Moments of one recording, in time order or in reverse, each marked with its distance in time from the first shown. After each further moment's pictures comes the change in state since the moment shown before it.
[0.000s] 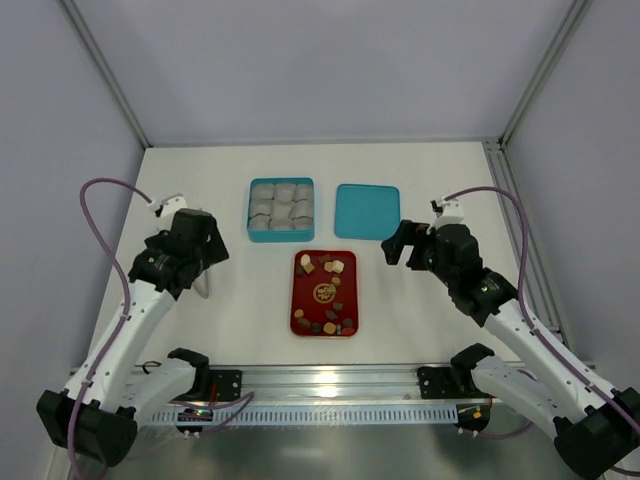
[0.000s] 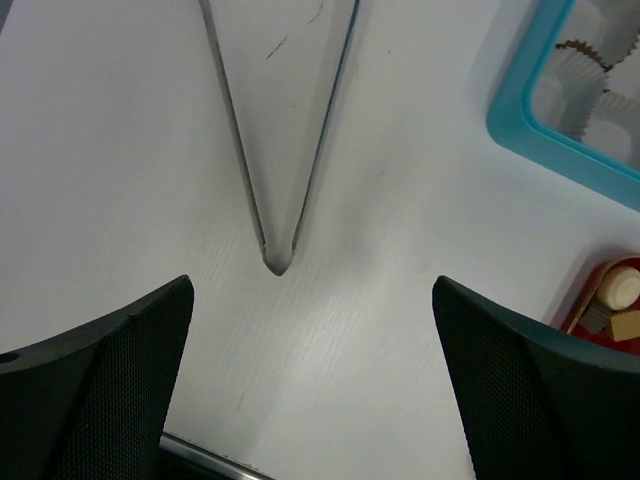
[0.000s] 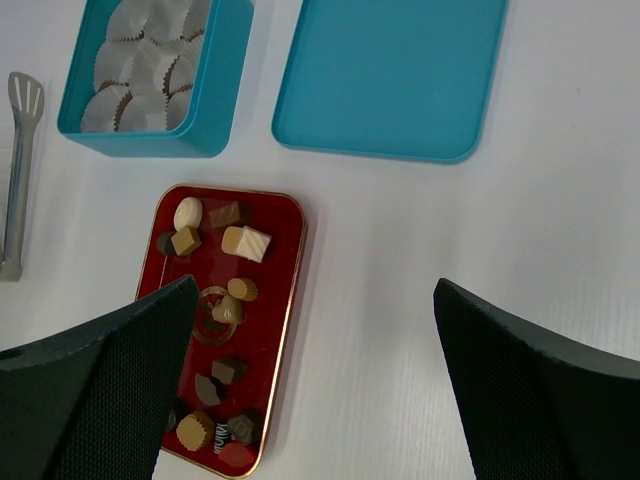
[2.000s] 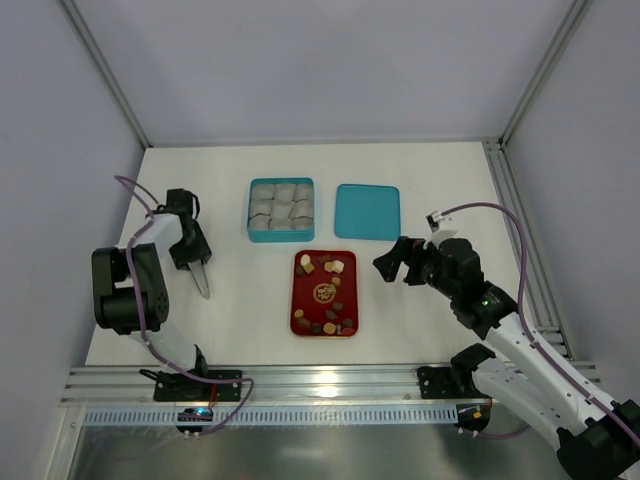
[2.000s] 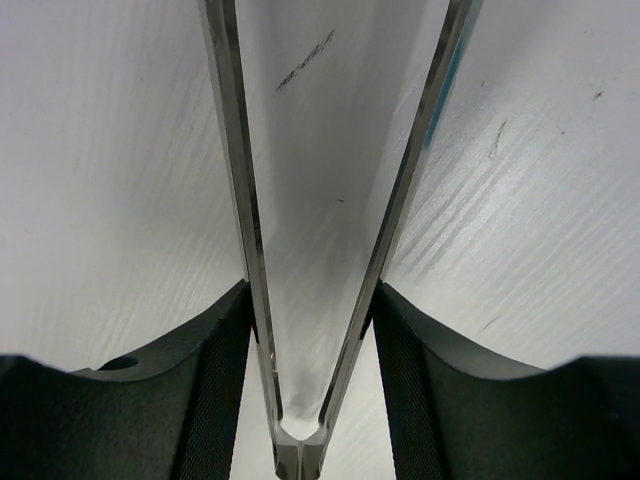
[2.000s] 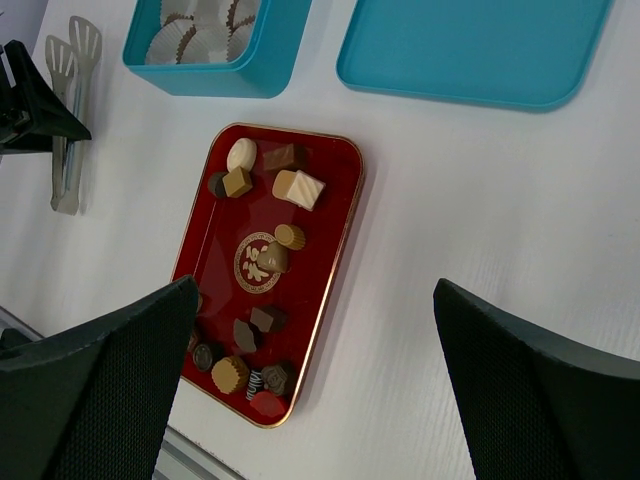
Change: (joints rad) left arm 0.439 0.748 0.058 0.285 0.341 0.202; right arm 0.000 -0.079 -0.127 0.057 -0.196 0.040
